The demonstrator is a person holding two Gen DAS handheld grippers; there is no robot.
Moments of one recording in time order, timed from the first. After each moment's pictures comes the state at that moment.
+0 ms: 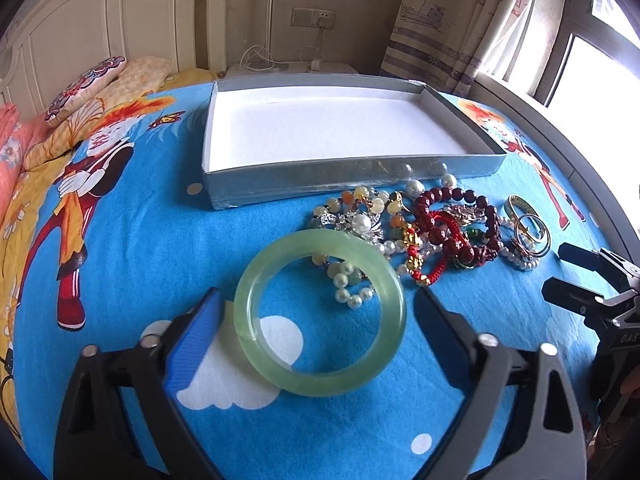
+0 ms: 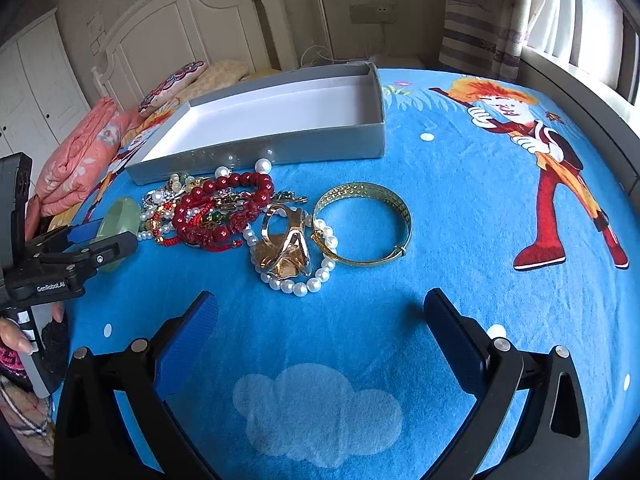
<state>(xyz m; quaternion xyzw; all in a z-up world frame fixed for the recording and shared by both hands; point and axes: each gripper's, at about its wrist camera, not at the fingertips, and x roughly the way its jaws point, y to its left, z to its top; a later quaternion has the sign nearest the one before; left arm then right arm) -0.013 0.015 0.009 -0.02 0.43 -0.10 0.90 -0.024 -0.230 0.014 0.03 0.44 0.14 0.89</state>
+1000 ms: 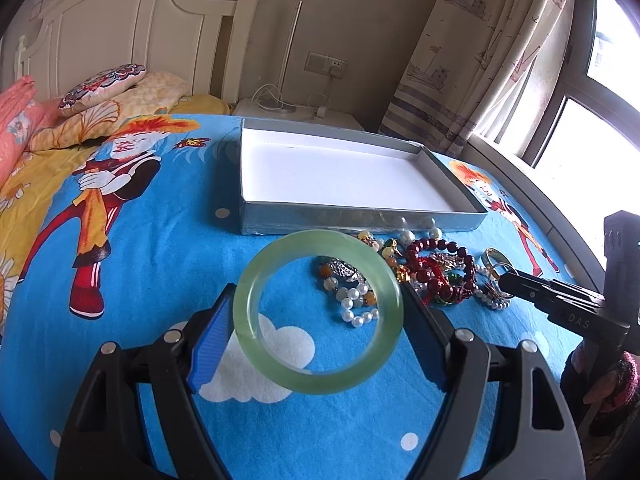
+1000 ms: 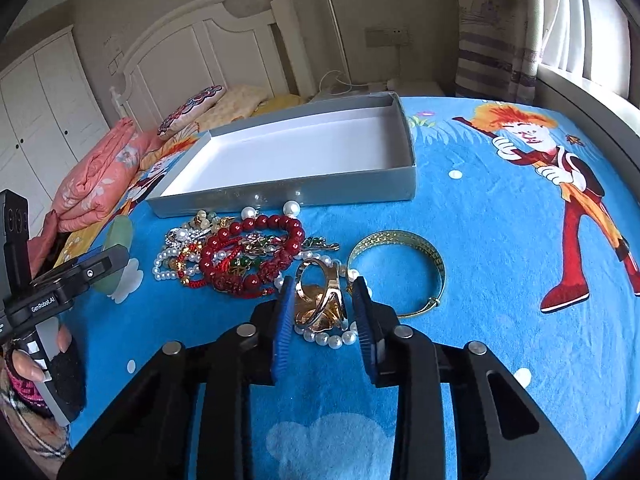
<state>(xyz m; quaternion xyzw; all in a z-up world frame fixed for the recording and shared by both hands) -0.038 0.040 0.026 -0.09 0.35 -0.10 0.93 -0.011 -0.218 0.020 0.05 0.40 0.17 0.90</state>
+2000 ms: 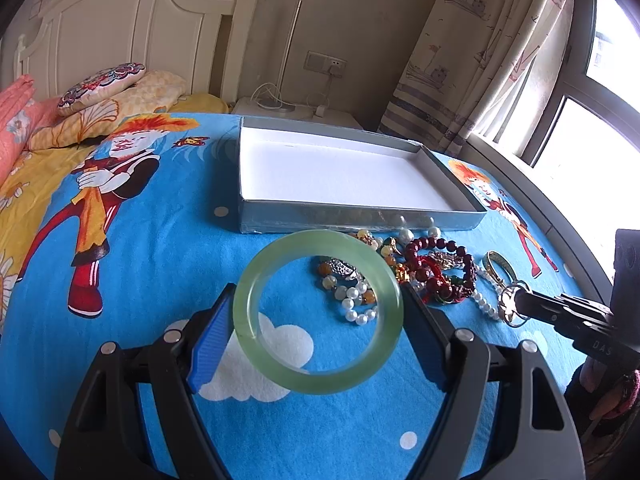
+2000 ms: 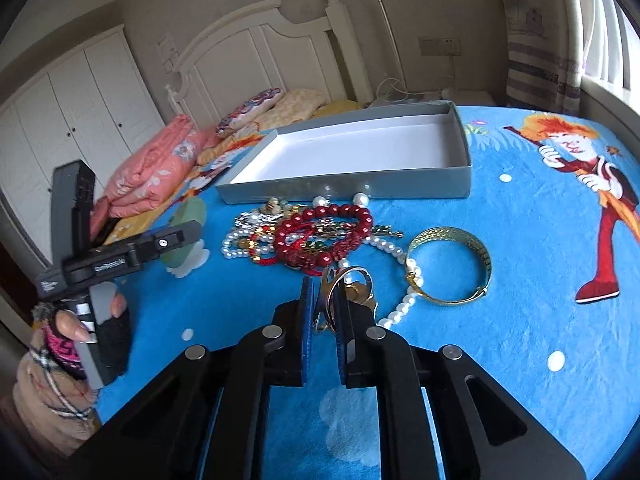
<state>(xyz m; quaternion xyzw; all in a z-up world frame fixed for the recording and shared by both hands) -0.038 0.039 0.024 -0.09 0.36 -0.10 0.92 -0.041 -0.224 0.028 0.09 0.37 0.29 0.88</state>
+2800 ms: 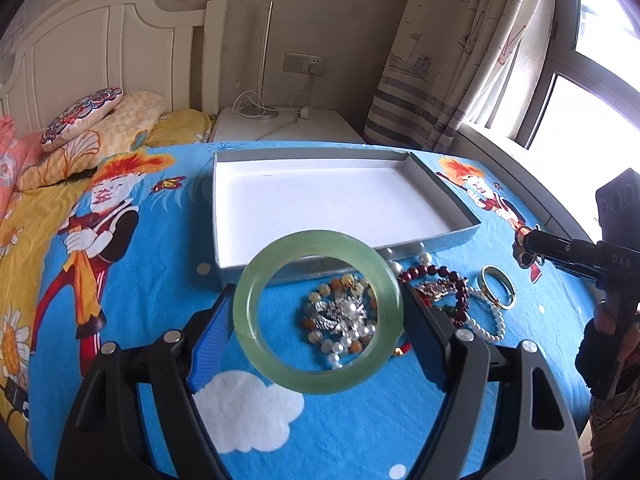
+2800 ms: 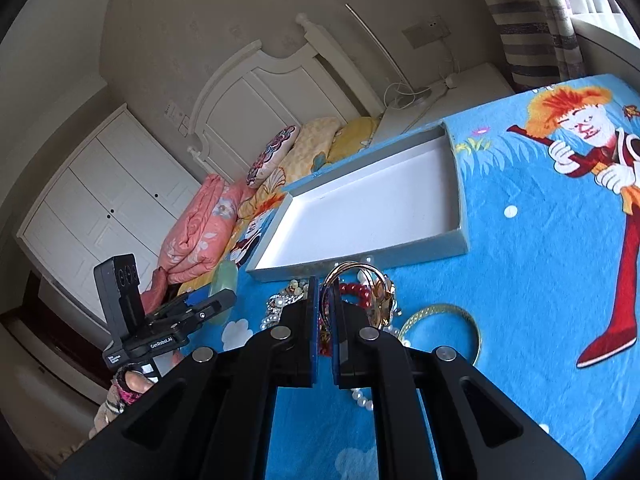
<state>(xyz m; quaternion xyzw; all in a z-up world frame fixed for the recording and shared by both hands) 0.003 0.023 0.060 -0.04 0.37 -0.12 0.92 0.026 -0.266 0.064 0.22 0.38 0.32 0.84</state>
